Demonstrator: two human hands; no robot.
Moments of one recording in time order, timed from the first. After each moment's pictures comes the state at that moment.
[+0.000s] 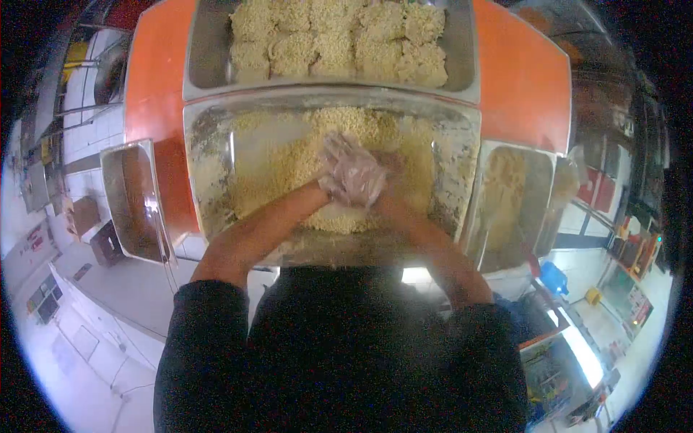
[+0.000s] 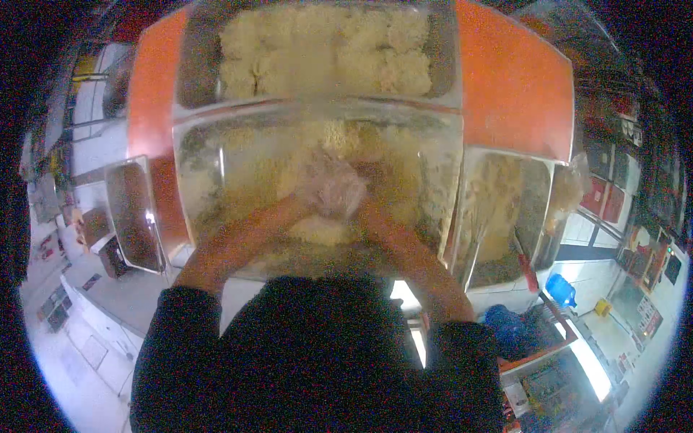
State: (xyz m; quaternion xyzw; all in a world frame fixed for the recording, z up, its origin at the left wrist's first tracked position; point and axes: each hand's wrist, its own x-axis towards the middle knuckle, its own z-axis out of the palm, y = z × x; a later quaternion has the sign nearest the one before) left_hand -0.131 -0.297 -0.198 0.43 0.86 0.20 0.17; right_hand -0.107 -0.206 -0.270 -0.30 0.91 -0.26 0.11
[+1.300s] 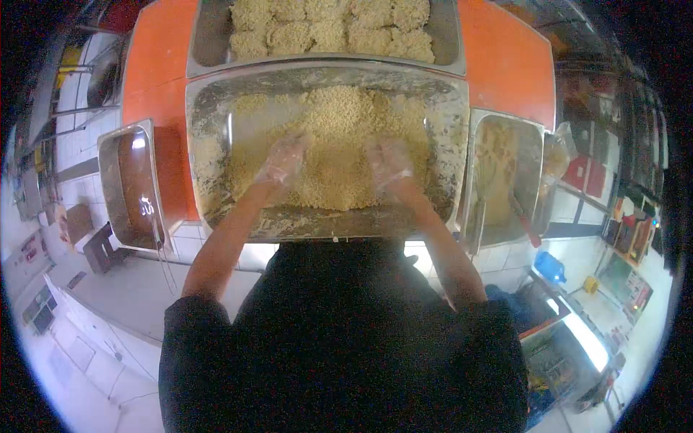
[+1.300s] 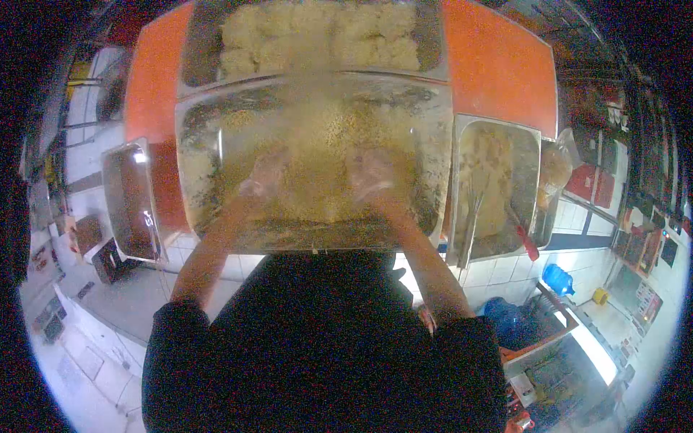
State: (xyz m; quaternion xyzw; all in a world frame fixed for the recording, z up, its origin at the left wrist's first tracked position) left_hand -0.086 -0.432 -0.250 0.22 0.92 0.25 0.18; right_hand -0.052 -0.141 -0.243 -0.07 0.94 -0.34 0.04
